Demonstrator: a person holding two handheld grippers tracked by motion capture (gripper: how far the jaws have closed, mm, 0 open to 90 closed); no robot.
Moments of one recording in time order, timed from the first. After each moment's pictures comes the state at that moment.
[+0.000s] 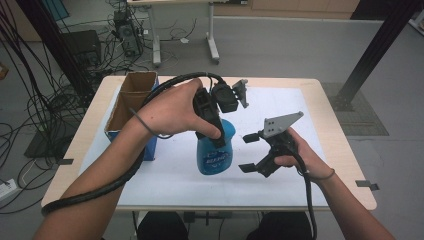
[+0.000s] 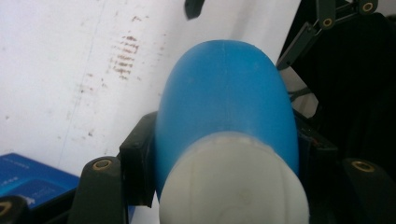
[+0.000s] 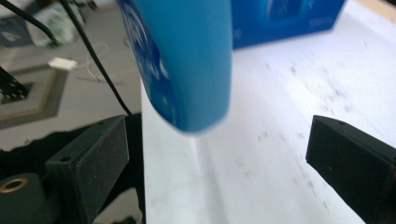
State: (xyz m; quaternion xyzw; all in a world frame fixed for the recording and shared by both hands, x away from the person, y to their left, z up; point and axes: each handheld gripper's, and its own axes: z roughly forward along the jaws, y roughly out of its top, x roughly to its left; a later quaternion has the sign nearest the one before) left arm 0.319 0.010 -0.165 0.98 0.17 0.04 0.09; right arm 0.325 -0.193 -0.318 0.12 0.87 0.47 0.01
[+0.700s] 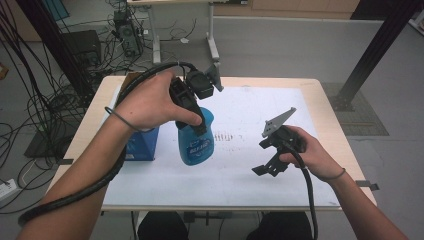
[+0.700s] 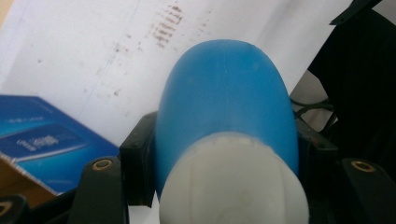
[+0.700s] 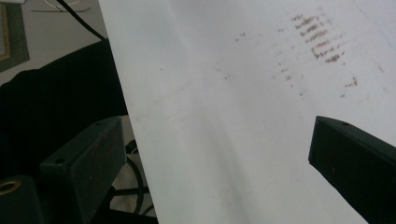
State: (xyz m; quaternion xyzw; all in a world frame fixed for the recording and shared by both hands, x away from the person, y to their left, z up) left arm 0.335 0.051 -0.151 0.96 0.27 0.06 0.09; right arm 0.333 -0.204 -0.317 0.20 0.93 0.30 0.00
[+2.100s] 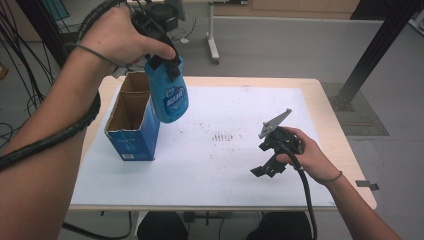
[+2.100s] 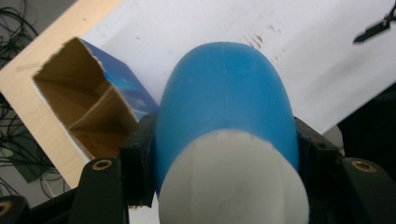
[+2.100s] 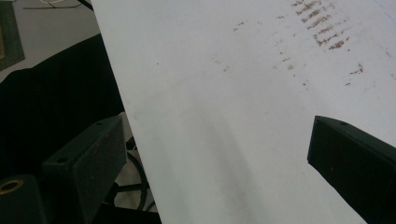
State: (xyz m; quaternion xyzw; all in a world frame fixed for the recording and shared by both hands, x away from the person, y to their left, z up) left arm 0.388 0.105 -0.058 0.89 0.44 0.11 0.11; right arm 0.332 -0.199 -0.322 0.21 0.93 0.29 -0.01
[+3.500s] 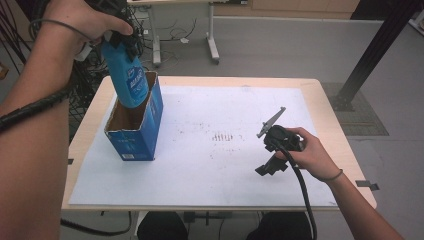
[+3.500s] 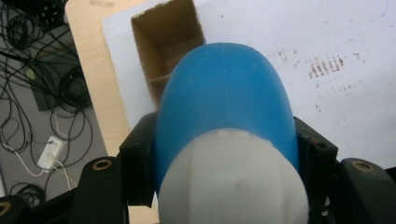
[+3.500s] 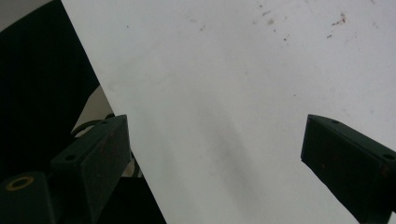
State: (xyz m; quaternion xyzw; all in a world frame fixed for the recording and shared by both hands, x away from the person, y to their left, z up) left arm 0.426 0.185 -0.059 0.80 0.58 0.12 0.07; right arm 0.338 -0.198 -0.320 0.25 0.95 0.19 0.00
